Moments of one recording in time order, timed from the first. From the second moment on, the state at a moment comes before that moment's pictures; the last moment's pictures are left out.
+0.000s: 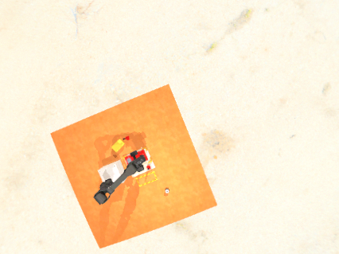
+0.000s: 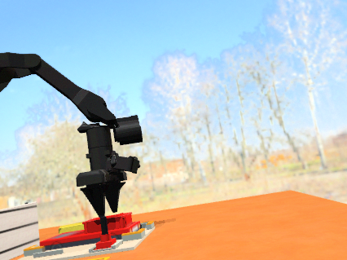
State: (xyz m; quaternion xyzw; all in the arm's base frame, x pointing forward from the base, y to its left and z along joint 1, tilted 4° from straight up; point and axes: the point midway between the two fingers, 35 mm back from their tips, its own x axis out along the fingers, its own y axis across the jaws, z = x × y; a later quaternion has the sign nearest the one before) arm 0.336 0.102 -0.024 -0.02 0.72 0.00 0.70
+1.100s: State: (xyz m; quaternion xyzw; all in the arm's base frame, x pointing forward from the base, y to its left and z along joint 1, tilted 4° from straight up) arm 0.335 0.101 -0.038 -0.02 0.72 0.00 0.70
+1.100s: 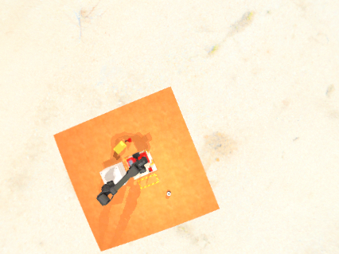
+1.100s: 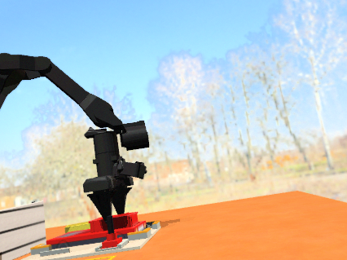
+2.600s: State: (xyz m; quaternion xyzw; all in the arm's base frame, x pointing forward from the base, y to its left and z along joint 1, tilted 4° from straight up) arm 0.334 0.101 -0.036 -0.02 0.72 0.00 0.70
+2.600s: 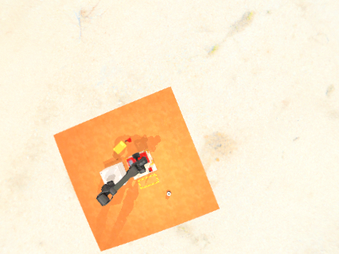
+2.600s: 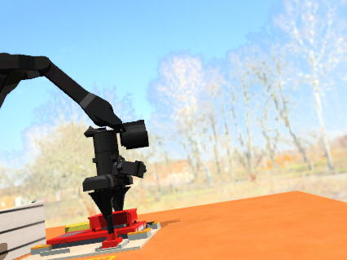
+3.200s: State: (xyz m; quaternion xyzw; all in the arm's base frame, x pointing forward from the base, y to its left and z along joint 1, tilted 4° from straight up) arm 0.335 0.102 -0.024 -0.02 0.72 0.00 0.70
